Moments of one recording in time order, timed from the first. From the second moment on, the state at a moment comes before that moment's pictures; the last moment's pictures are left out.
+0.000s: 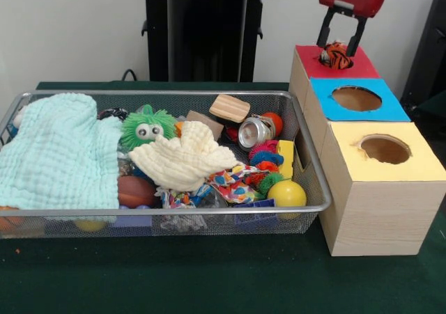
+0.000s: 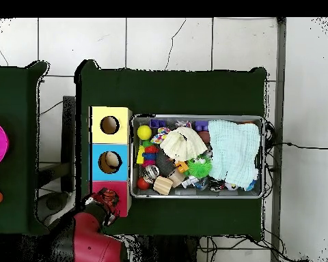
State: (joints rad) arm 0.57 -0.74 -0.44 2.12 0.51 0.11 2.19
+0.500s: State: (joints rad) arm 0.49 -0.78 -0.39 2.20 0.44 0.05 2.19
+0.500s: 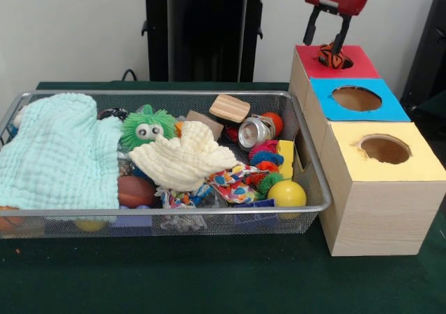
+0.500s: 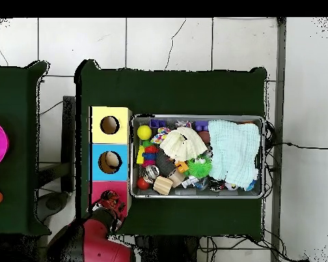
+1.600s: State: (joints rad) arm 0.51 -0.71 -0.38 2.21 0.41 -0.05 2.19
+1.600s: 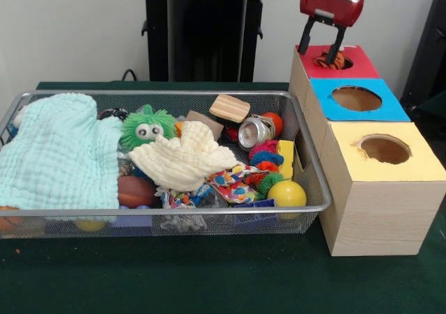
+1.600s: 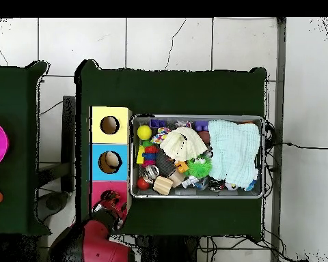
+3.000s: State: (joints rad) arm 0.60 -0.71 -0.49 2.19 0.41 0.09 2.19
